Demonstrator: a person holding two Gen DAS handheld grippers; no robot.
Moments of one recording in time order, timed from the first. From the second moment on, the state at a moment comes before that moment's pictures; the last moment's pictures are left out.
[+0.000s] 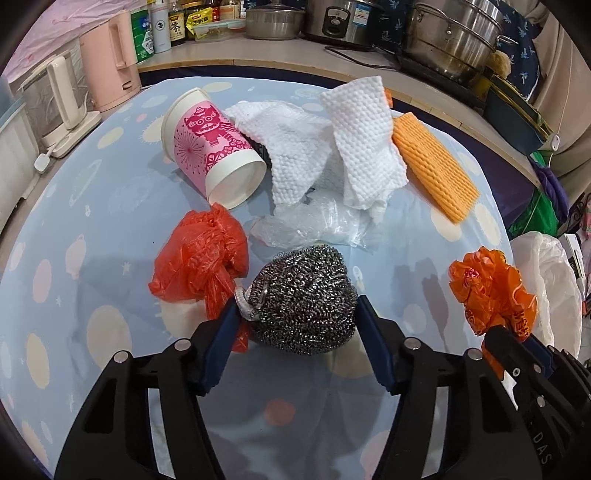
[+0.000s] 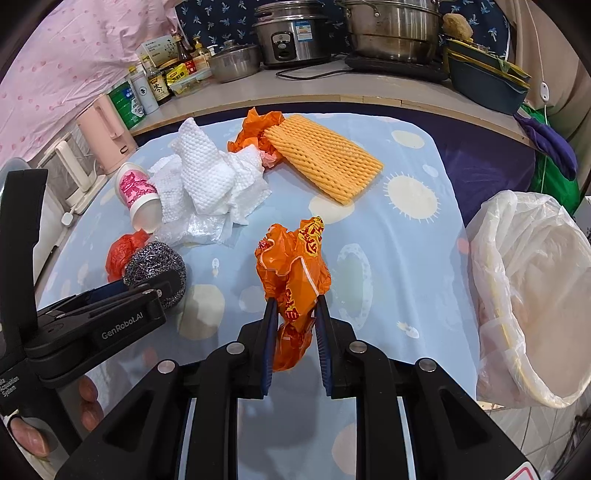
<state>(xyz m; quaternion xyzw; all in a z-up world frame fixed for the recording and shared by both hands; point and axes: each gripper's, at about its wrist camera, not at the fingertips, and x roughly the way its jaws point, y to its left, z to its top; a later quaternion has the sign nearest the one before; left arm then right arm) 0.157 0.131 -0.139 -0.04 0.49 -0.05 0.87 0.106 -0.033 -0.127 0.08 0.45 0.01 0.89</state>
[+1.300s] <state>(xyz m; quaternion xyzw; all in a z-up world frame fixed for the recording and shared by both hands) 0.060 0.115 -0.112 -0.04 0.48 -0.10 0.87 0.036 -0.069 -0.109 0.10 0.43 0.02 0.90</state>
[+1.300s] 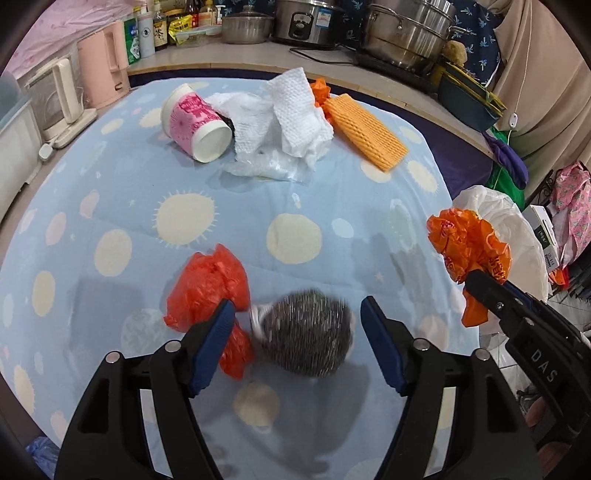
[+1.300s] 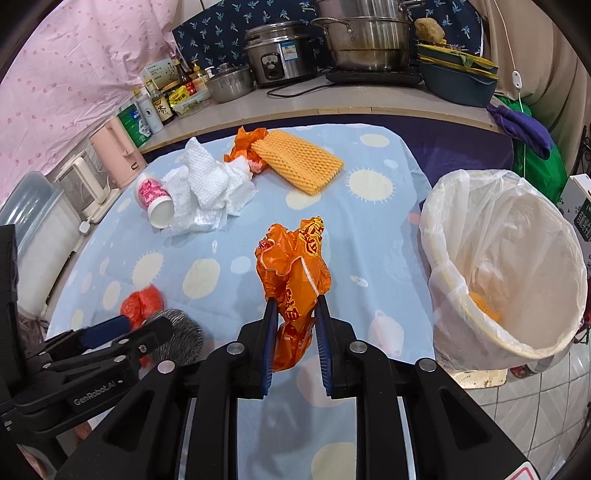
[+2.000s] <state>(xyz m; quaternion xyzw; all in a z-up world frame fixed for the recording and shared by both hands) 0.062 0.104 -0.148 -0.02 0.51 -0.10 0.85 0.034 -0.072 -0.112 0.11 0.43 0.02 0.89</state>
